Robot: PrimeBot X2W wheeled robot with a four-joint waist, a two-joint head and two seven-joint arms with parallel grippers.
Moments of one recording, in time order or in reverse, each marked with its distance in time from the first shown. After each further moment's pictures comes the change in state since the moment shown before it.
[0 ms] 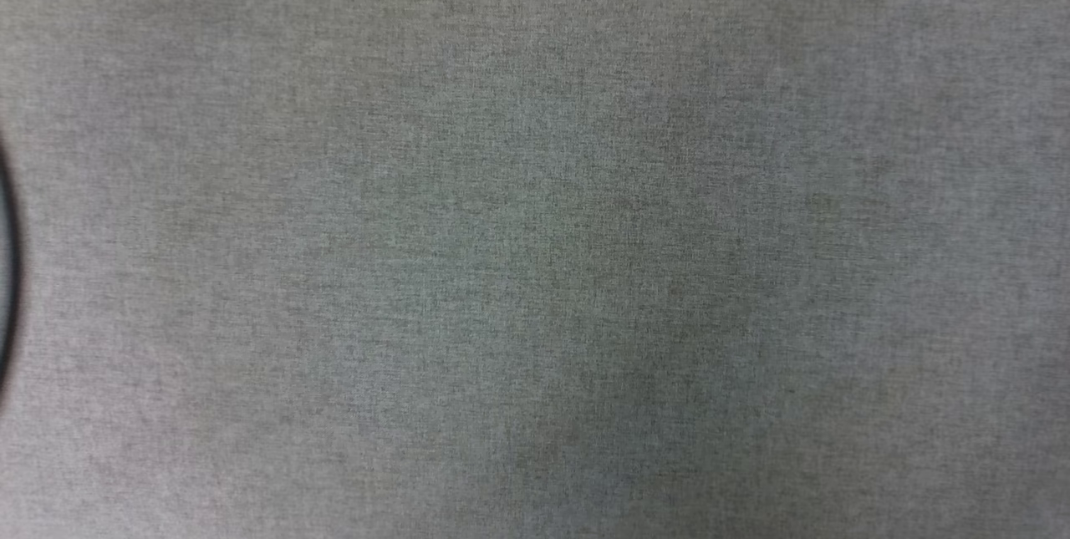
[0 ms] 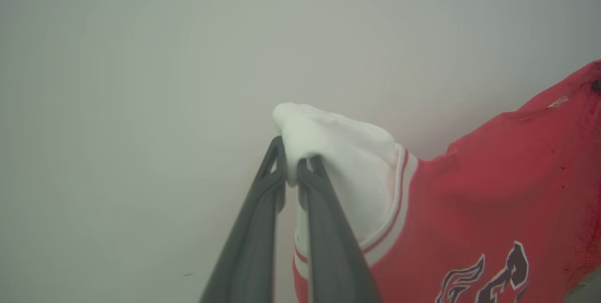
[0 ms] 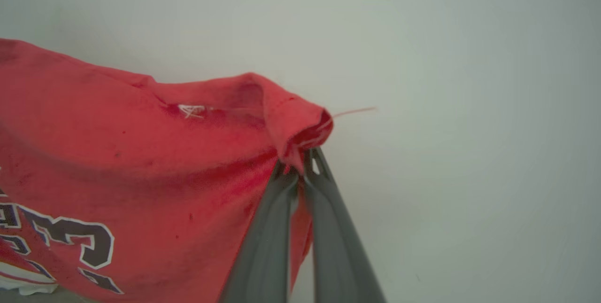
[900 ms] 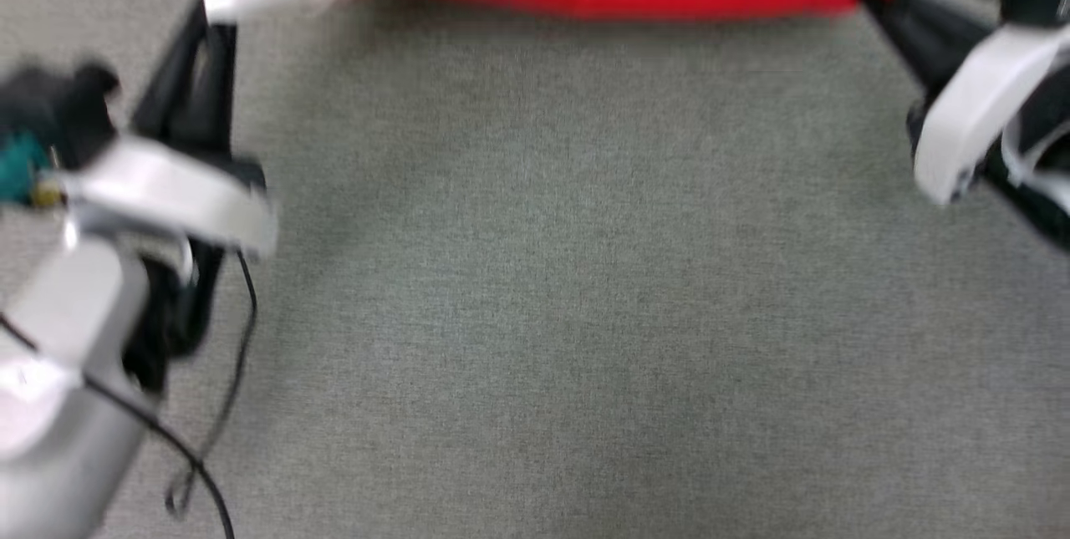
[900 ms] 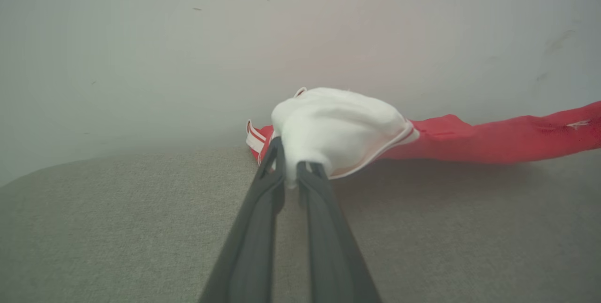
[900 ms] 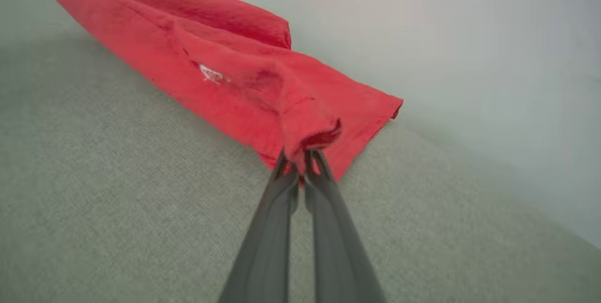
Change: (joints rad) left arm 1.144 0.177 0.010 -0.576 -0.149 0.298 -0.138; right arm 0.924 -0.231 0.243 -0.468 0.286 0.000 -0.048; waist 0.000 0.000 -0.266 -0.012
